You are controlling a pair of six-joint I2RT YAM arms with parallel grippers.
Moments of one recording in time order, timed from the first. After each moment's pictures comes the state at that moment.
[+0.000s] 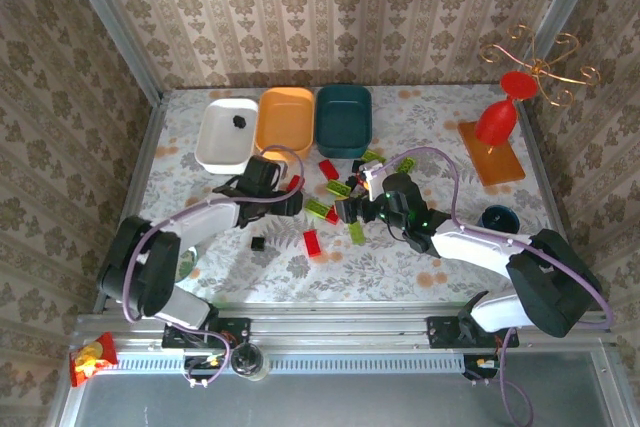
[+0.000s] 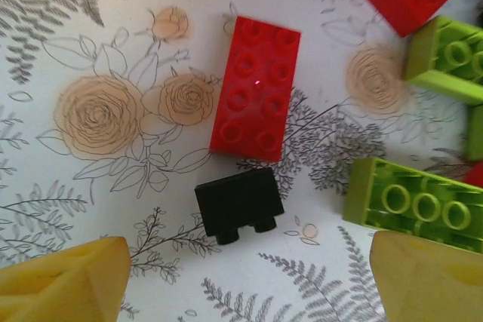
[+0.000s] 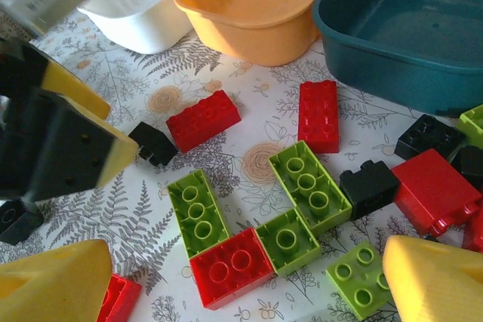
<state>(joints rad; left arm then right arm) -0.54 1.51 0.79 -0.23 0.02 -0.28 0.63 1.37 0.59 0.33 -0.06 0.21</state>
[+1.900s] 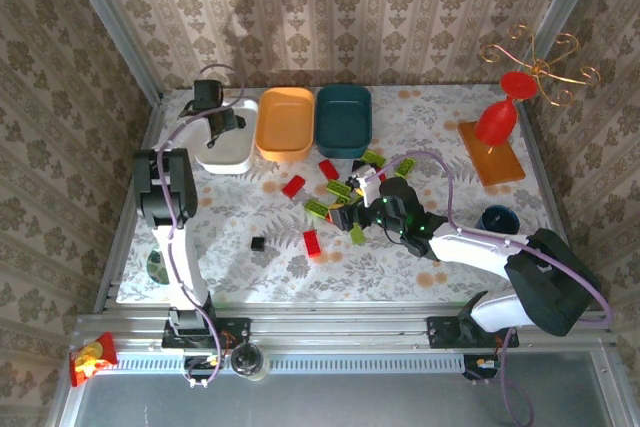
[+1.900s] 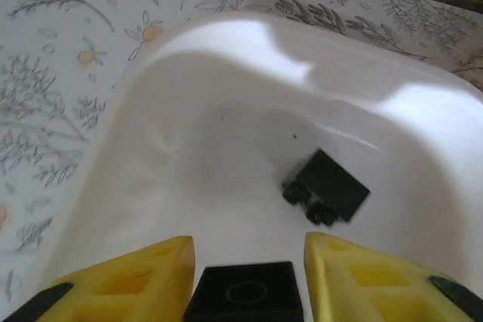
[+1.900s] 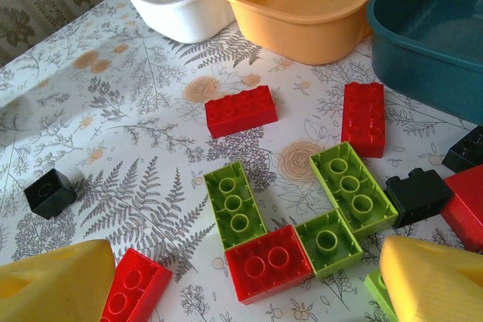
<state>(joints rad) -0.06 2.19 1.72 -0.34 -0.08 -0.25 0.67 1.38 0.58 0.36 -0.10 0.16</state>
